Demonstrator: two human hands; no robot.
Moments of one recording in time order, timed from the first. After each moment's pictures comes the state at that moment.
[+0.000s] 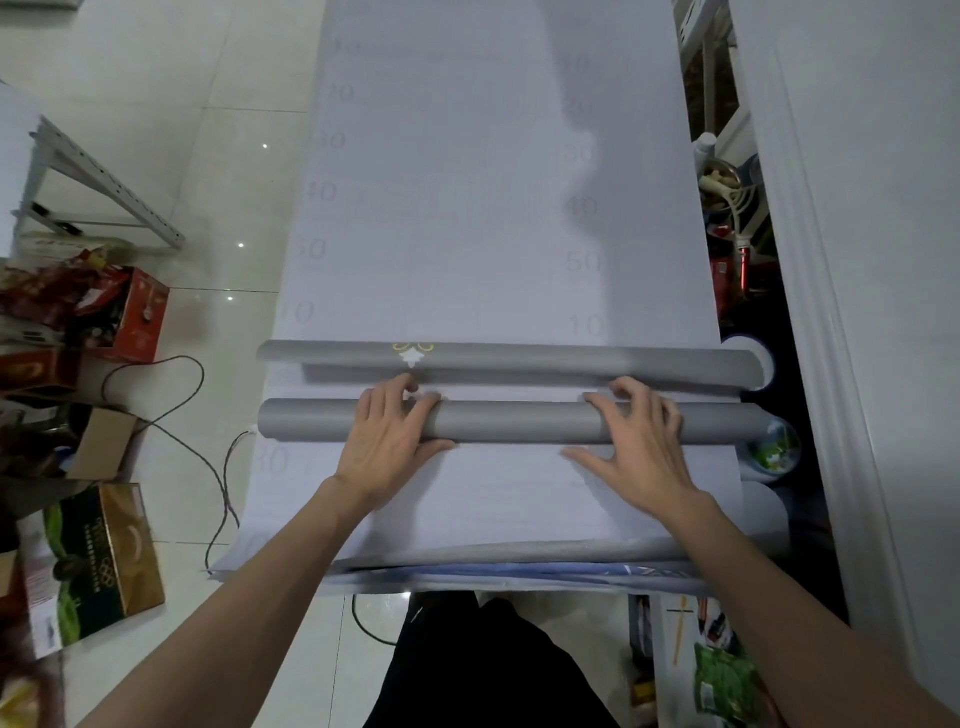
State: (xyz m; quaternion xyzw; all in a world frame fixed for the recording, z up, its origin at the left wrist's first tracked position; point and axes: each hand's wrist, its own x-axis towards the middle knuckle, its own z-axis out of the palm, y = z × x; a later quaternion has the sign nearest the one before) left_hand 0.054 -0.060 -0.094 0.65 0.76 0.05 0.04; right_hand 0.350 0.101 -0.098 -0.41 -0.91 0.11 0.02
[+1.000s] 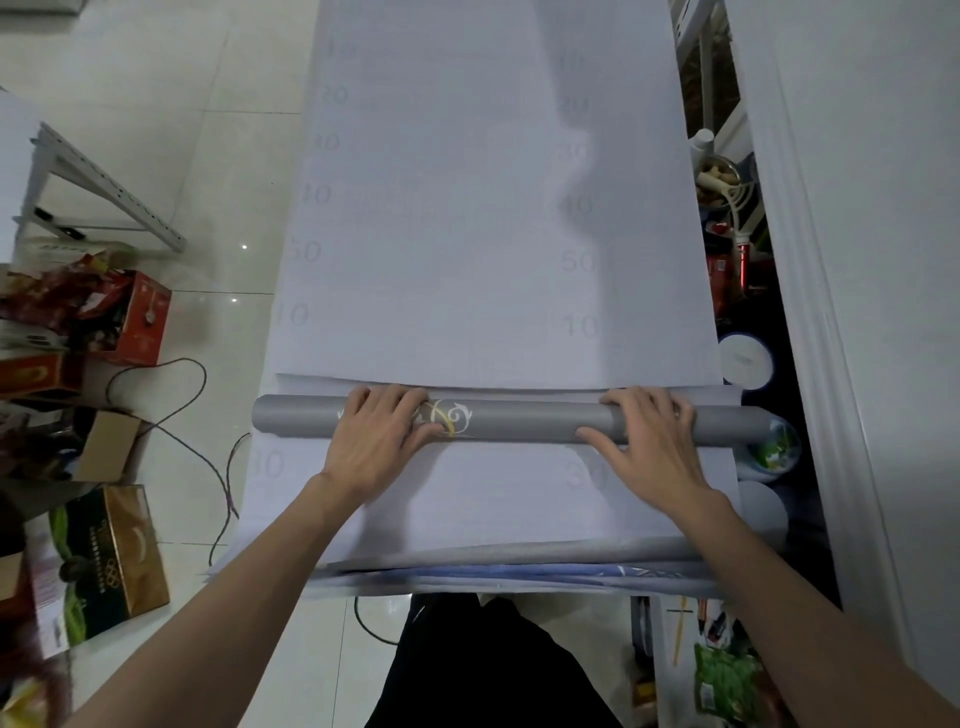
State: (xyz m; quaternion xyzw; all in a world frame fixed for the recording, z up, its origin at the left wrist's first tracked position) left_hand 0.045 -0.055 -0.091 0.64 0.76 0.09 0.06; right_hand 0.360 0.112 -0.096 -0.42 -0.90 0.13 0.07
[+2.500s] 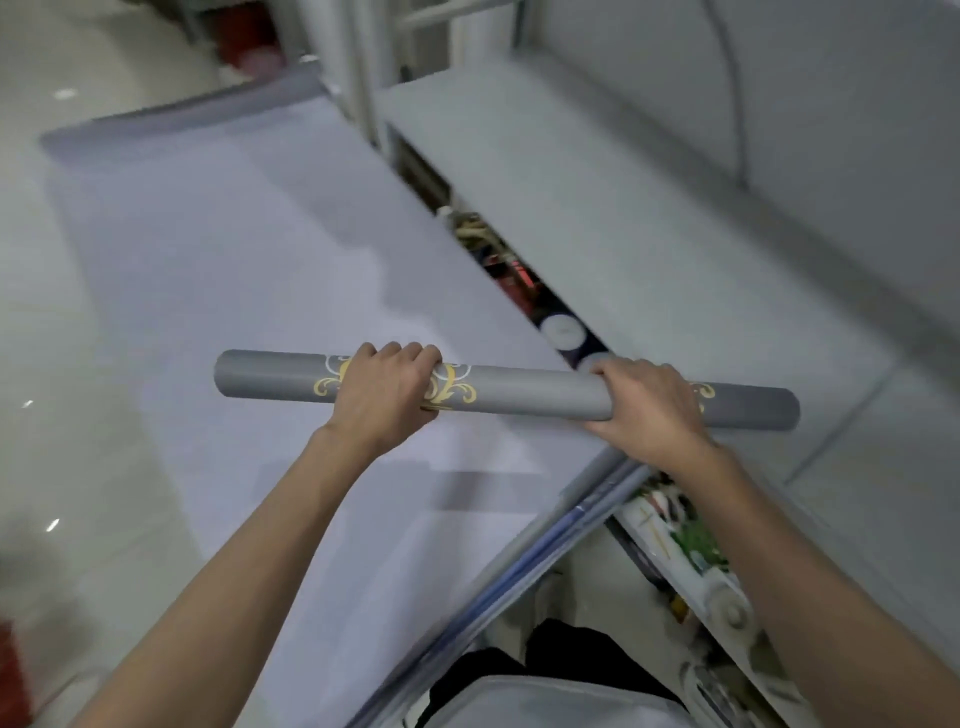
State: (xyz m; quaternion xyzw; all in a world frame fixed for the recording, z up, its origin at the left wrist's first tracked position) left_hand 0.080 0.087 0.100 0.87 0.50 0.00 -0.01; right_hand 0.388 0.032 0.095 -0.63 -0.77 0.02 0.07
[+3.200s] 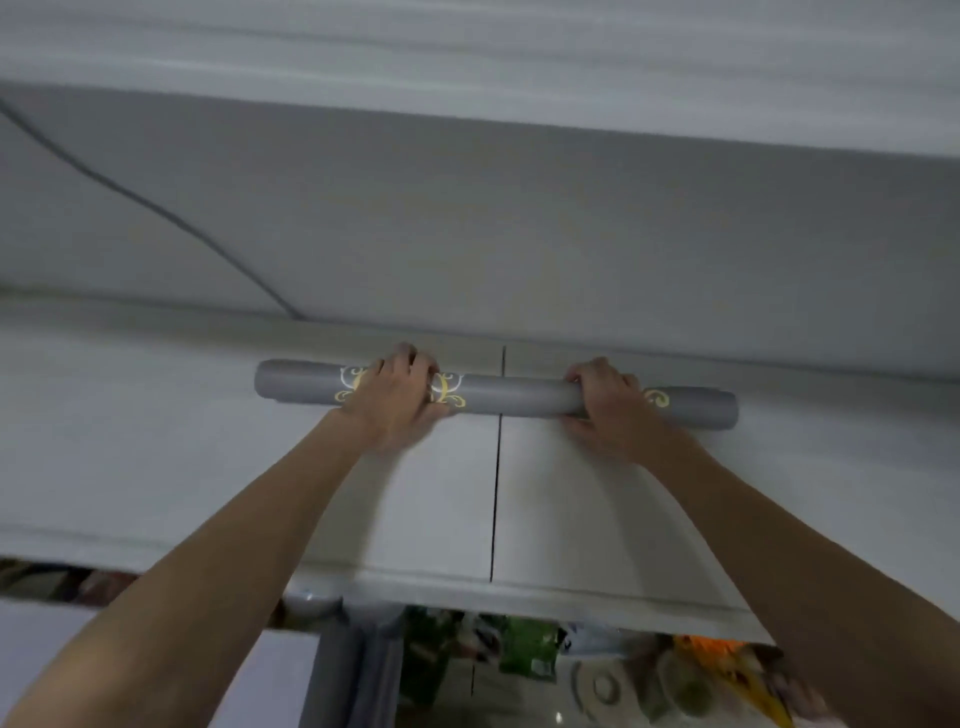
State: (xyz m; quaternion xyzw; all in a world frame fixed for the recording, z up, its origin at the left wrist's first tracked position) left_hand 0.574 0.180 0.061 0.98 0.10 0.14 0.05; right_hand 0.733 -0.089 0.066 -0.89 -0.44 -0.10 0.08
